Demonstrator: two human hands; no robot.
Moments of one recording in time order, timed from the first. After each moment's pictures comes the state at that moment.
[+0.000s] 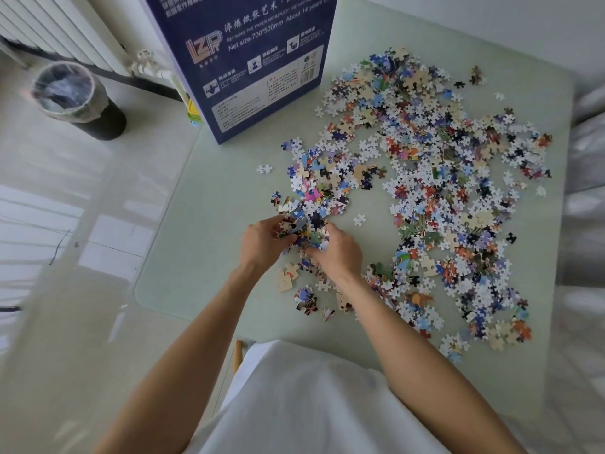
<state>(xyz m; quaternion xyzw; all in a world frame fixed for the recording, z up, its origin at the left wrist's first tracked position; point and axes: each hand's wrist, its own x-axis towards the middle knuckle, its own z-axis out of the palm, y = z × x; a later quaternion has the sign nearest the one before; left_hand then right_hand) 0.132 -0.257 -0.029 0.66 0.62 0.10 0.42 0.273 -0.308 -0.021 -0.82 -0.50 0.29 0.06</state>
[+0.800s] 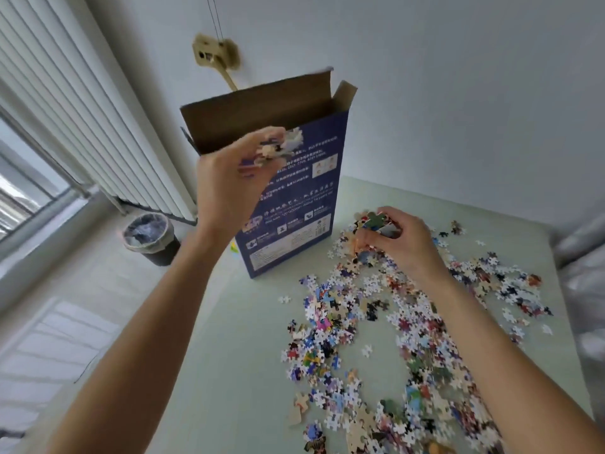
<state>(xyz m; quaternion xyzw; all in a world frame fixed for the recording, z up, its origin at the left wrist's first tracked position) 0.132 -0.123 0.271 0.75 0.44 0.49 0.11 0.373 -0.194 0.205 -0.62 -0.57 0.32 0.42</state>
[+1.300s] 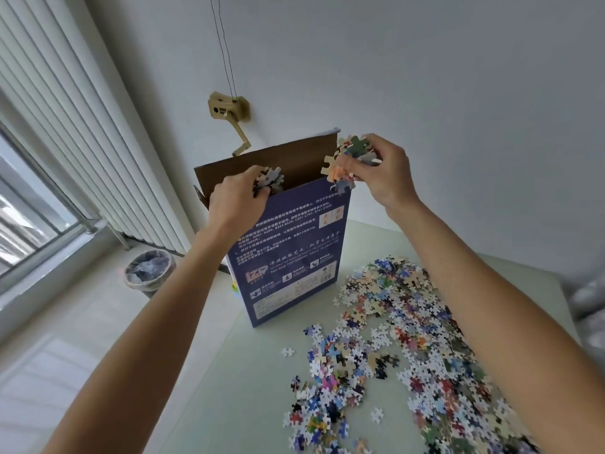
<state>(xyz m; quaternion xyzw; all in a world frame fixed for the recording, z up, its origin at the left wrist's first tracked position) 0.128 -0.026 0.272 0.75 0.60 0.27 0.06 0.356 -0.043 0.292 -0.55 -0.61 0.20 0.53</state>
